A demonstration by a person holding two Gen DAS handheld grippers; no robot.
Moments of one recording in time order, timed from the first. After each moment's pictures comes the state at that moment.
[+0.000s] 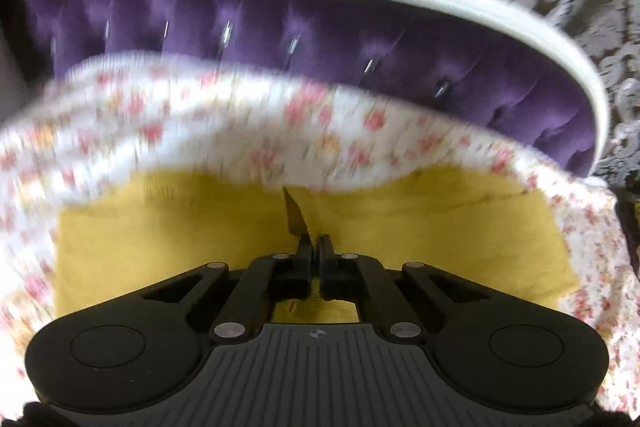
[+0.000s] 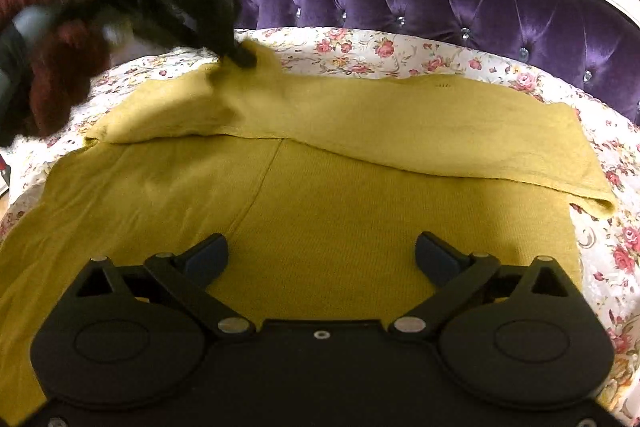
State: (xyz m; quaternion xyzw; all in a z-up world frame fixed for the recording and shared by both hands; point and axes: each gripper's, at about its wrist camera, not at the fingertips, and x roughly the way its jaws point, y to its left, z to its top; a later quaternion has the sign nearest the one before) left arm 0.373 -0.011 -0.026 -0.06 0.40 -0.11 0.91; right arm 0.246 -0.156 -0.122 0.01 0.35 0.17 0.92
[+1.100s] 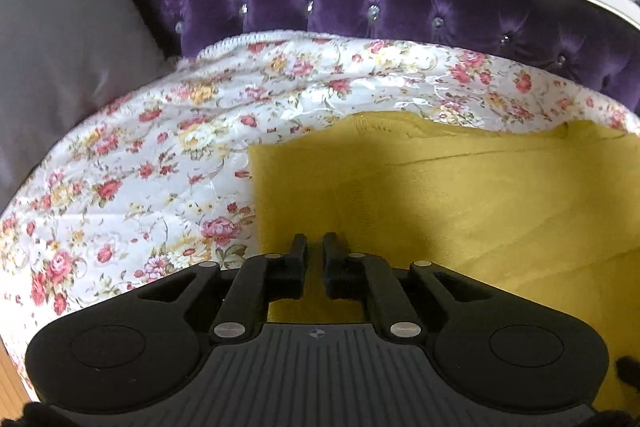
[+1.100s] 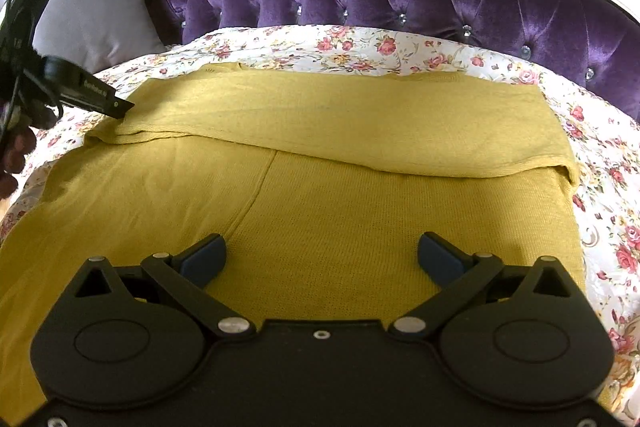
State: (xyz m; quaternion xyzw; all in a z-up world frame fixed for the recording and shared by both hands) left arm 0.332 0.093 -0.084 0.01 0.40 0.03 0.92; right arm 0.248 -0.157 -0.123 0.01 0.35 0.17 0.92
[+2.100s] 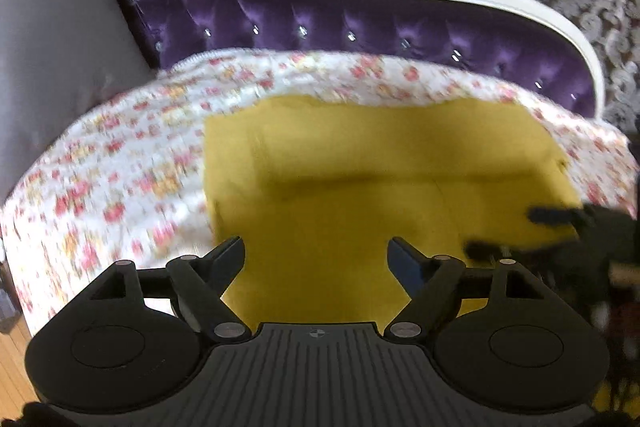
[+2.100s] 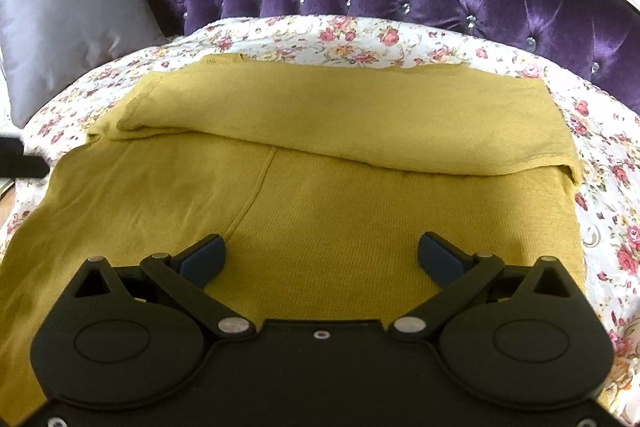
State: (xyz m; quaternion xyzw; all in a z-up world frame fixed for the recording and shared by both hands) left arm 0.195 0.035 -0.040 0.00 0.38 -0.03 0.92; right arm 0.255 -0.161 -0.116 0.00 0.38 0.18 0.91
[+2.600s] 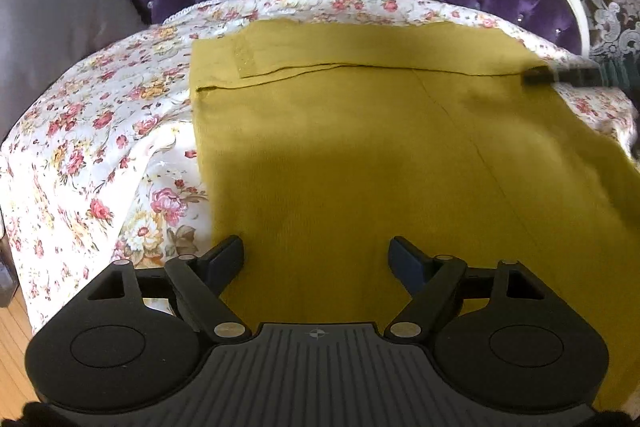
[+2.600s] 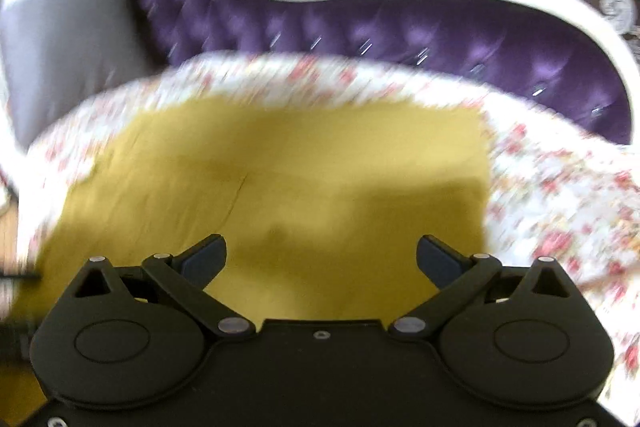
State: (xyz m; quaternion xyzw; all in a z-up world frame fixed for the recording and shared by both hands) left arm 0.141 0.025 -0.093 0.01 0.40 -0.04 0.91; right arm 0.231 -0.214 -0.070 0.03 0.34 0.14 0.93
